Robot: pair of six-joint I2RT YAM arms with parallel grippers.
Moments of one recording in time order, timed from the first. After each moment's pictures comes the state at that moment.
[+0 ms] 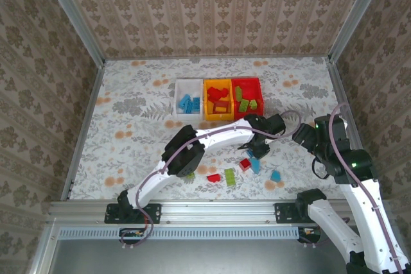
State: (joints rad) left arm -1.18 2.44 2.12 -1.00 -0.05 -0.10; right arm 0.18 0.67 0.98 -1.17 0.26 0.71
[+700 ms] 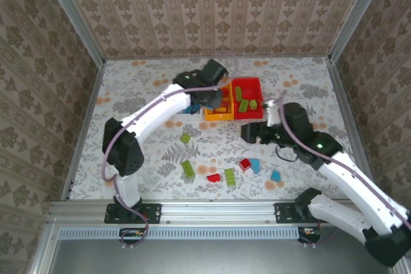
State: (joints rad) left arm -0.78 1.86 1.78 -0.94 -0.17 -0.33; right arm 0.57 0.93 0.89 -0.59 -0.20 0.44
